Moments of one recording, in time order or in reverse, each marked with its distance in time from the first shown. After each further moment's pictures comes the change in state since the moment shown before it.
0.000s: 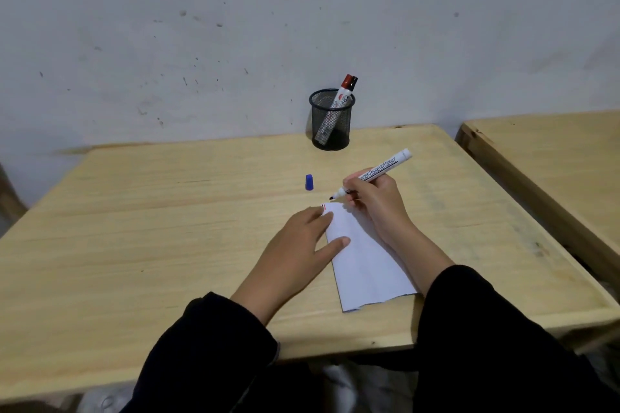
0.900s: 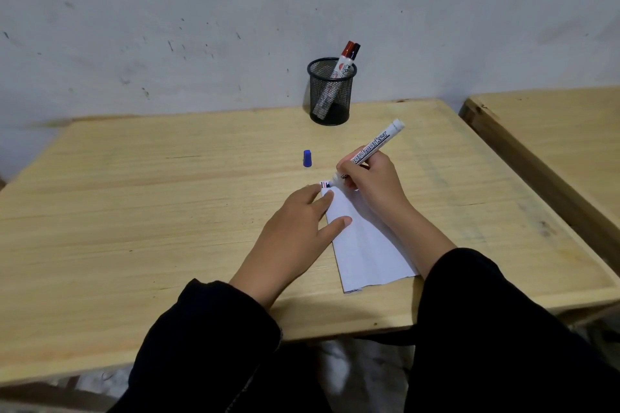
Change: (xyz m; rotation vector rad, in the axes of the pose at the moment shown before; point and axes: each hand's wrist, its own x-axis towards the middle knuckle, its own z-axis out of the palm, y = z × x) left_hand 0.002 -0.003 0.006 0.090 0.001 -0.020; right_hand -0.014 -0.009 0.014 -0.123 -0.009 -0.100
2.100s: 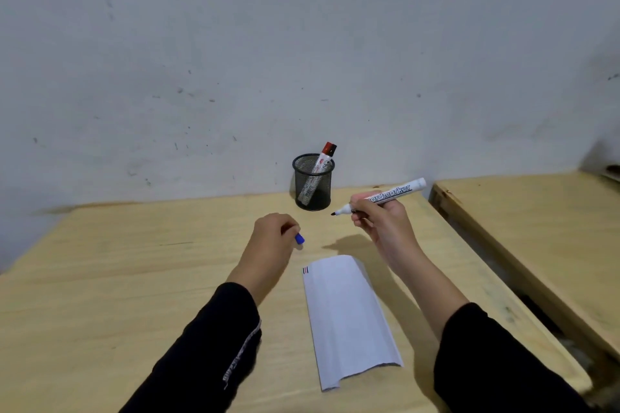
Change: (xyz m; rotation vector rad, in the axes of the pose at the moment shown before) left_hand 0.090 -0.008 -0.042 -0.385 0.229 -0.187; right_hand 0.031 -0.052 -0.047 0.339 -0.012 -0.060
